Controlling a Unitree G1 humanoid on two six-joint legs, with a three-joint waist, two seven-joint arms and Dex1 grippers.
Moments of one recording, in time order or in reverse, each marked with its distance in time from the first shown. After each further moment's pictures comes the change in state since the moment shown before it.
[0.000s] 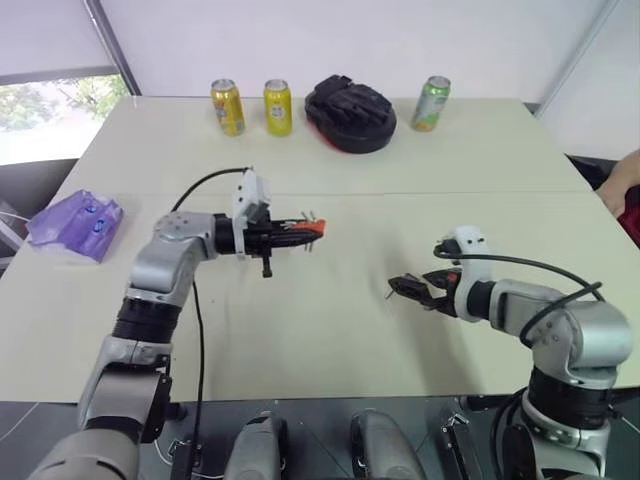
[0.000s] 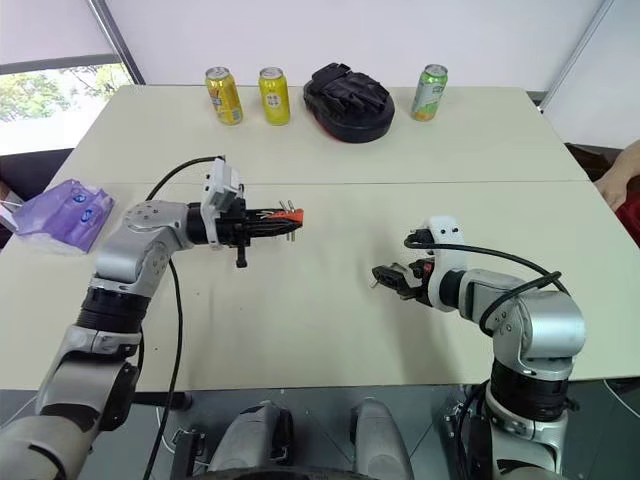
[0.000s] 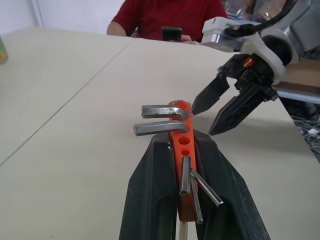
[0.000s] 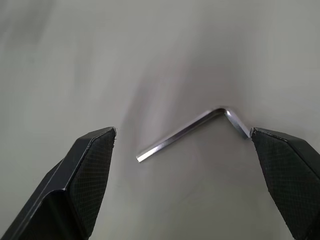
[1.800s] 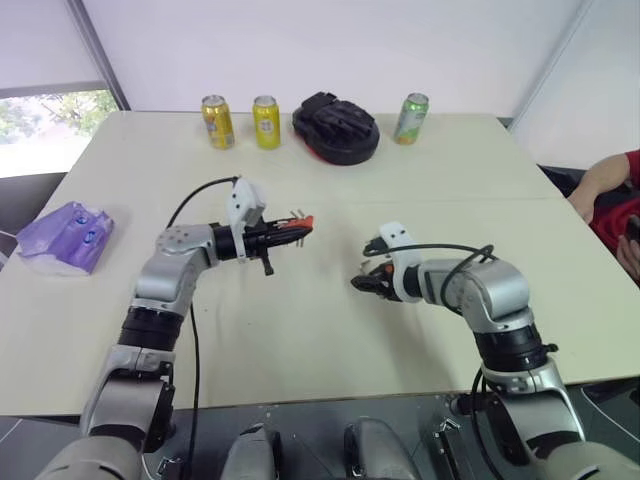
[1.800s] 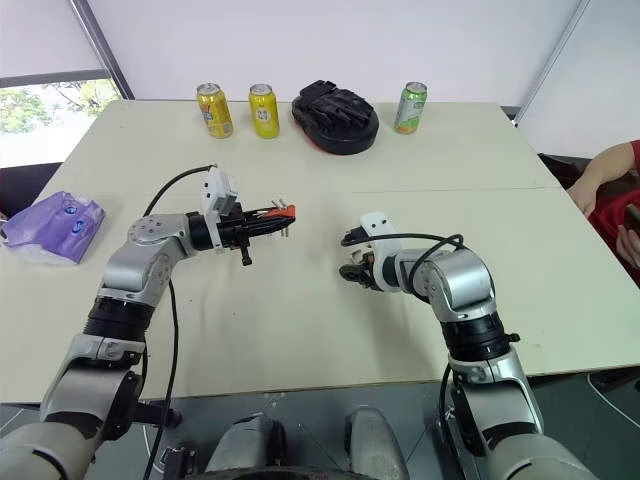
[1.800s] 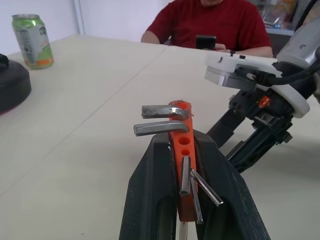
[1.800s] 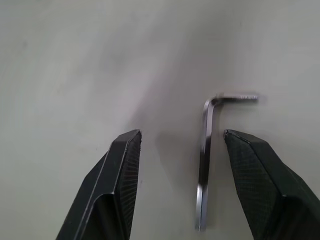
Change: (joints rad) left arm 0.032 -0.025 0.015 0.084 0.027 -0.097 0.137; right arm -0.224 -0.020 0.437 0.417 -0.024 -0.284 -0.083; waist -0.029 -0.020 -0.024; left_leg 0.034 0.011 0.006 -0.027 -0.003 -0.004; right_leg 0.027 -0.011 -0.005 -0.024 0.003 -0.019
